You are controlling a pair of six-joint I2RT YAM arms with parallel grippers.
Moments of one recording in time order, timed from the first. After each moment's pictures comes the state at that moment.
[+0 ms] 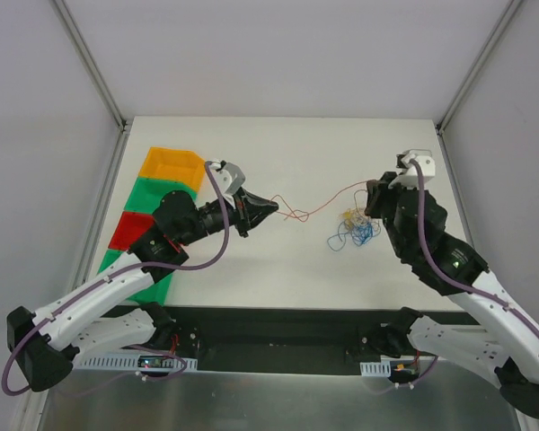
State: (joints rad) left arm -0.78 0.90 0.81 0.16 0.29 -0.22; right arm 0.81 0.80 1.07 -0.43 0.66 0.27
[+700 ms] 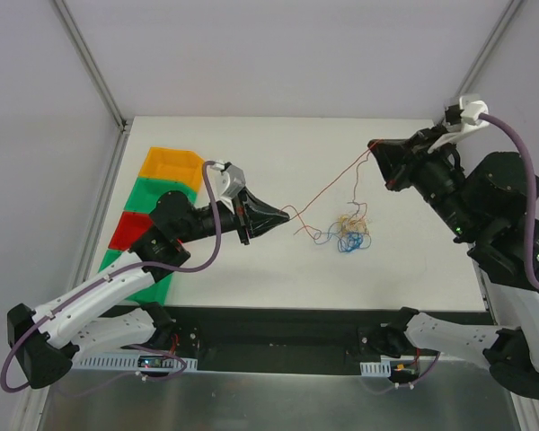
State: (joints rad) left arm -0.81 0.93 0.83 0.25 0.52 -0.33; right arm 0.82 0.99 1.73 -0.72 0.33 0.21
